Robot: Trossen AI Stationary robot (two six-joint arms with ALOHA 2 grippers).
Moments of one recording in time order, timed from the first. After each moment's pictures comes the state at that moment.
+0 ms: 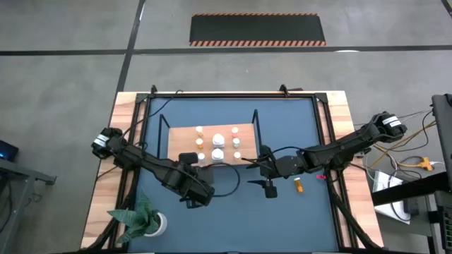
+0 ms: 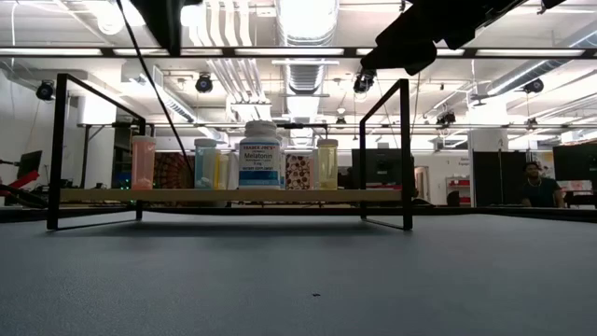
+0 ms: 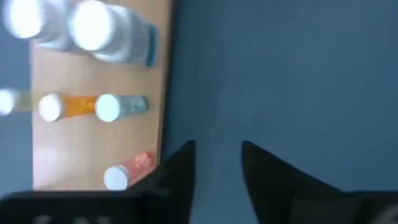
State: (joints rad) left arm -0.45 1.75 1.69 -1.37 -0.31 -0.59; right arm 0.32 1.35 0.79 0.06 0.21 0.05
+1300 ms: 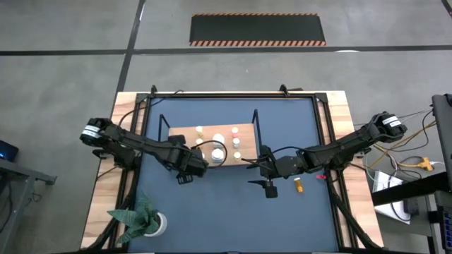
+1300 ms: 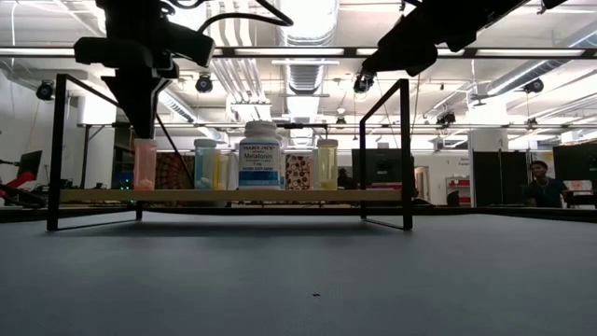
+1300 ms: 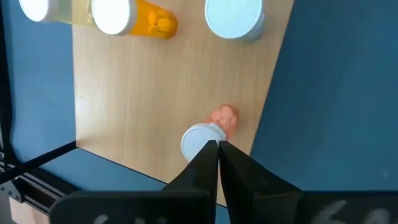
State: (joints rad) left arm -0.24 1.57 1.24 -1.27 -0.32 -0.49; right arm 0.32 1.35 0.79 0.04 0.21 0.04
